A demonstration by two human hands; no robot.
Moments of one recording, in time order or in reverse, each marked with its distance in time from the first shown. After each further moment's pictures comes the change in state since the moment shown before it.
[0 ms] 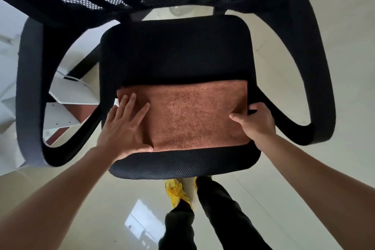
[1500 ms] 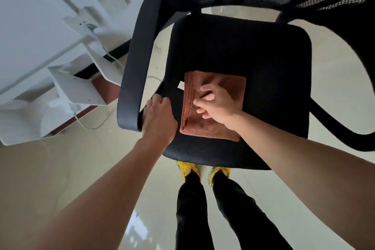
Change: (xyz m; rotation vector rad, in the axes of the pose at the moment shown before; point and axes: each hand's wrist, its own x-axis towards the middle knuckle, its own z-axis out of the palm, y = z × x) left_hand -0.058 -0.040 -0.021 -0.443 0.135 -0.424; right_hand -0.113 -0.132 0.163 0.055 -0.464 -0.406
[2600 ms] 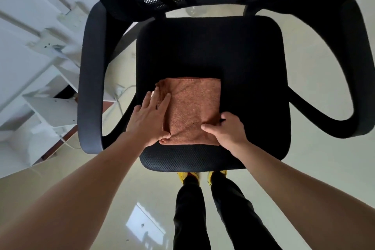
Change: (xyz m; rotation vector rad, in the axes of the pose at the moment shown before) left_hand 0.046 0.021 0.017 0.359 -0.263 0.384; right_hand -0.030 0.082 -0.048 -0.071 0.205 0.281
